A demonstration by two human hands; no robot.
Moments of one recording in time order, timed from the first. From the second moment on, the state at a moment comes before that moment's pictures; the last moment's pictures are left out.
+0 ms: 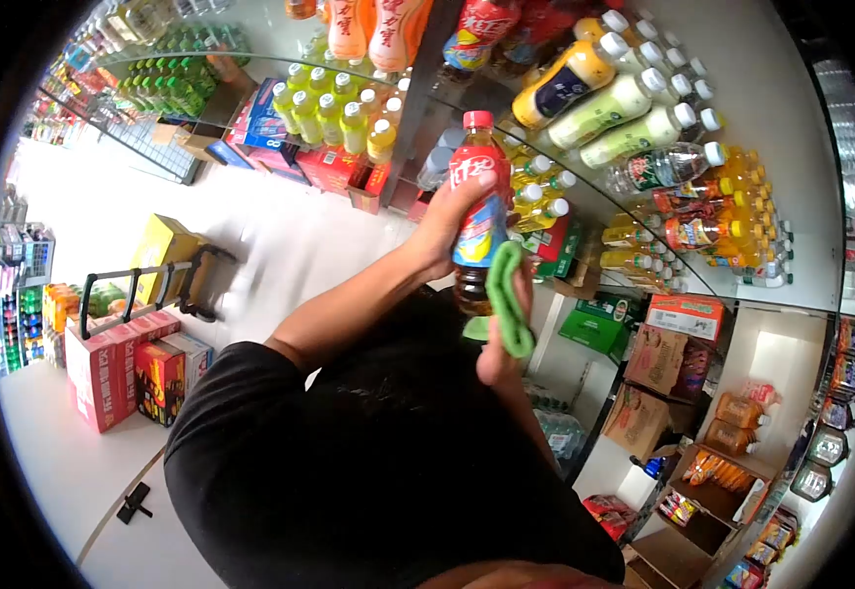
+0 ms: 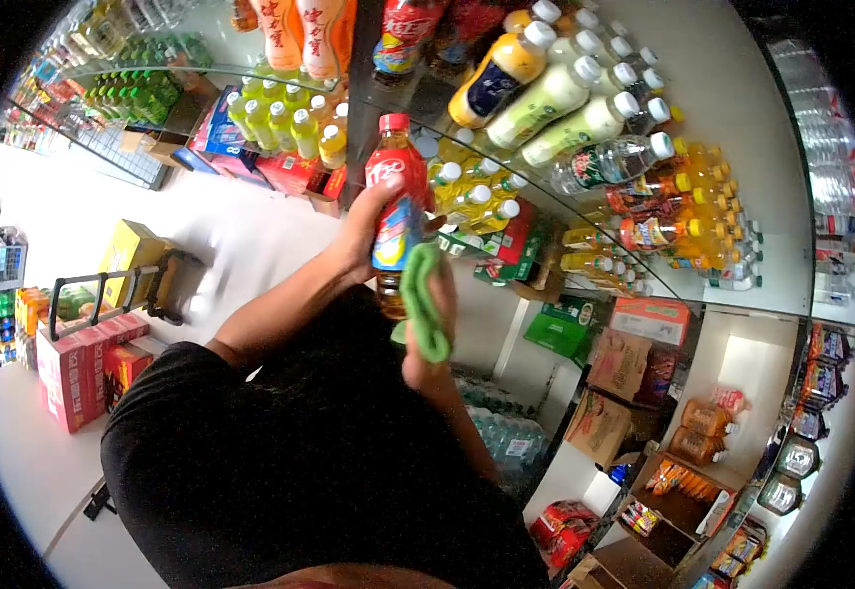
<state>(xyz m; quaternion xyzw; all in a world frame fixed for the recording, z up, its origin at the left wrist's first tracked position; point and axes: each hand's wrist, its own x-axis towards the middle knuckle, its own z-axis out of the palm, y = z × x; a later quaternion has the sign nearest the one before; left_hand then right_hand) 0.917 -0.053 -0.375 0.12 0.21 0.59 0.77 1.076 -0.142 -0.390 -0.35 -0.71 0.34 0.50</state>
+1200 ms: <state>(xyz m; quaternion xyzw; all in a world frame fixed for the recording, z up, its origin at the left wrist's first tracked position) 0.918 -0.077 -0.391 0.72 0.04 0.34 0.60 1.112 -0.107 -0.346 -0.08 -0.51 0.68 0.52</state>
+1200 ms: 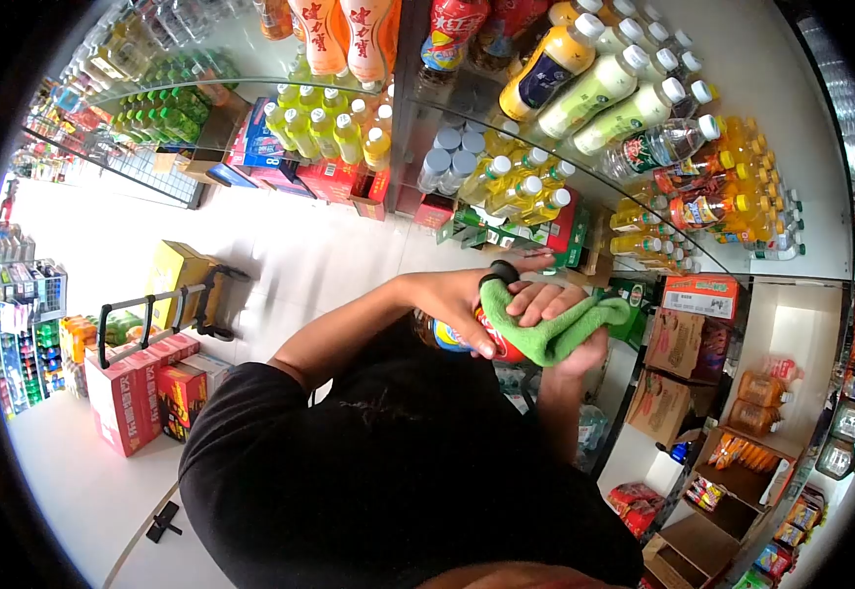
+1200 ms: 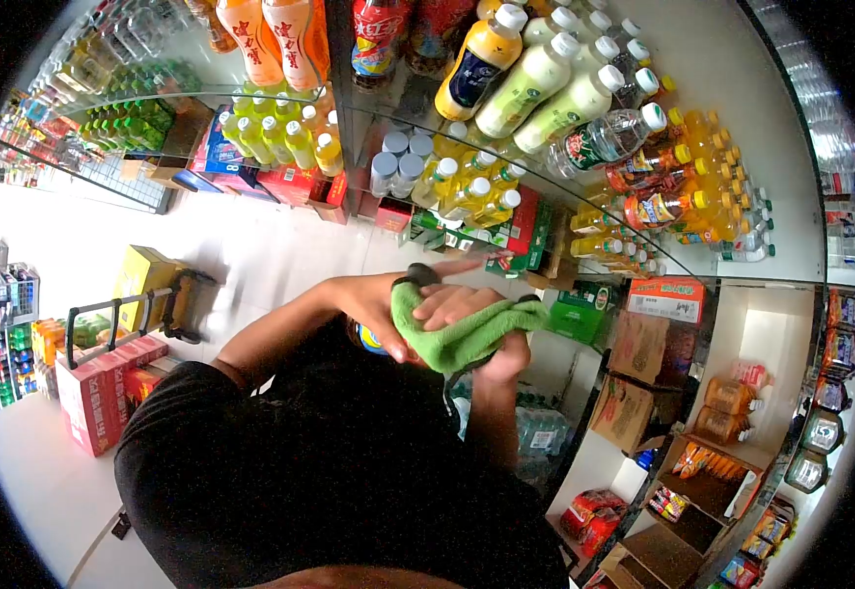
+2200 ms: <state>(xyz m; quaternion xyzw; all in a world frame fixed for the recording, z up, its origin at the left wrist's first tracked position) 0.911 -0.064 -0.377 0.26 0.24 0.68 0.65 1.059 -0.131 -0.364 -0.39 -0.71 0.37 0.45</state>
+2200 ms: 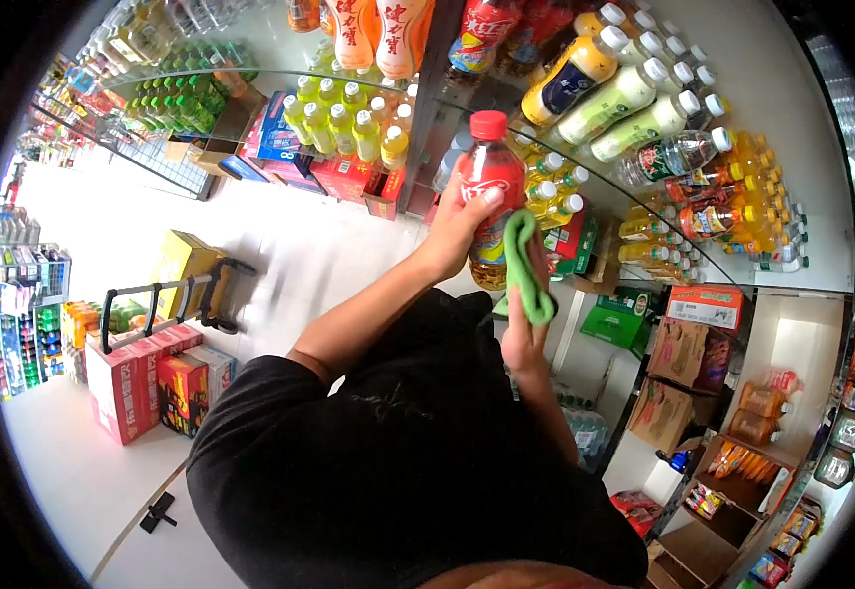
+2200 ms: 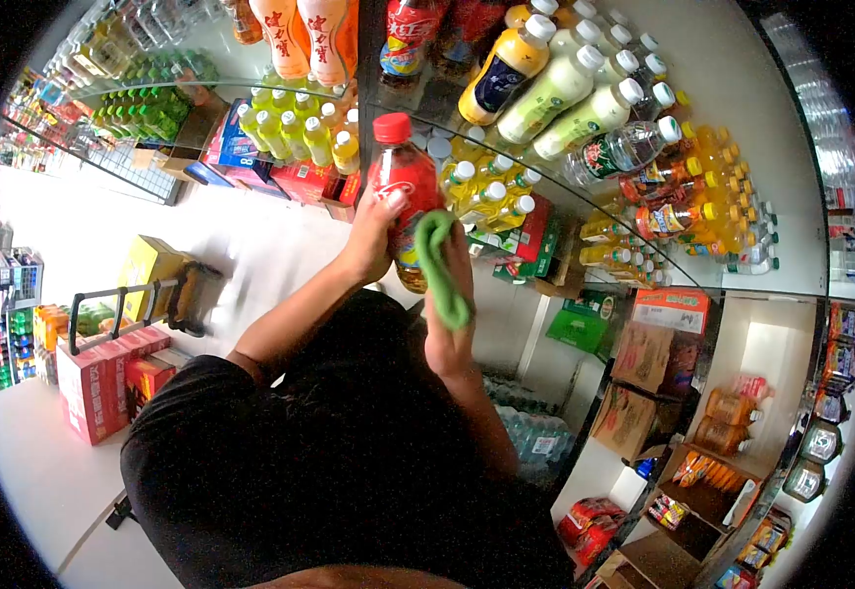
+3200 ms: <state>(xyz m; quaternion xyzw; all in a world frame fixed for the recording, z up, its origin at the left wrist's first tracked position) 0.941 -0.072 -0.356 0.77 0.19 0.54 0.28 1.102 -0.136 -0.393 -0.28 -0.33 0.66 0.61</state>
